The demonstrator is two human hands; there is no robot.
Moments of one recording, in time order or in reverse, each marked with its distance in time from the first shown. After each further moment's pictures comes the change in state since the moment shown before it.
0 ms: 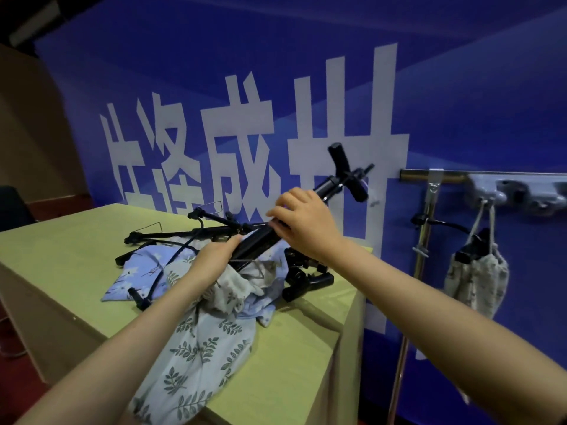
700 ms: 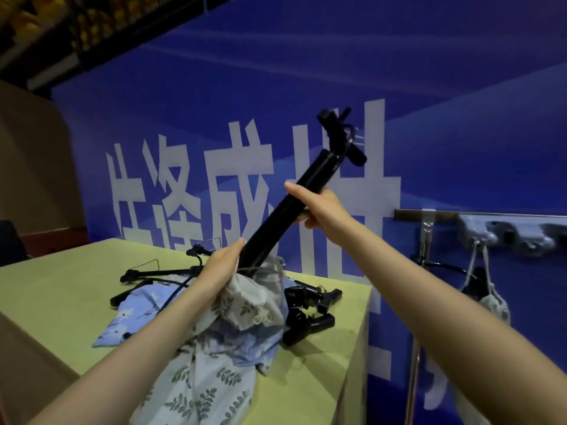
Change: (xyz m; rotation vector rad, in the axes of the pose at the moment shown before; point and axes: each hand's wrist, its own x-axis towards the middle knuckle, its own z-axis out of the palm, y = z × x) left_hand 0.007 0.052 -0.017 -0.267 -0.033 0.114; right_hand 0.078 0.031 -0.060 1.170 -0.093 1.135
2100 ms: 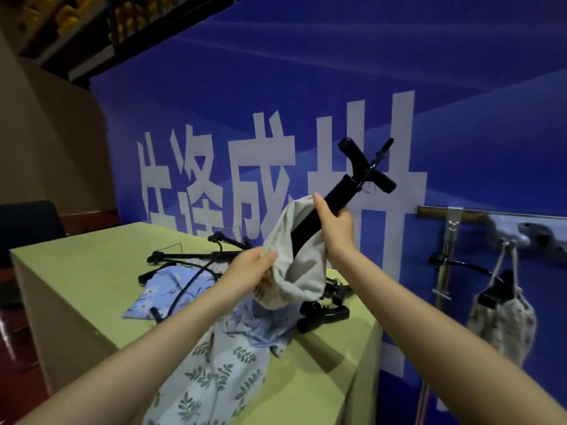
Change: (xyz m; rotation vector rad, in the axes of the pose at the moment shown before) left_hand -0.056 0.003 0.006 0.099 -0.094 0.142; right_hand -0.016 0.051 0.029 0.221 0.303 -0.020
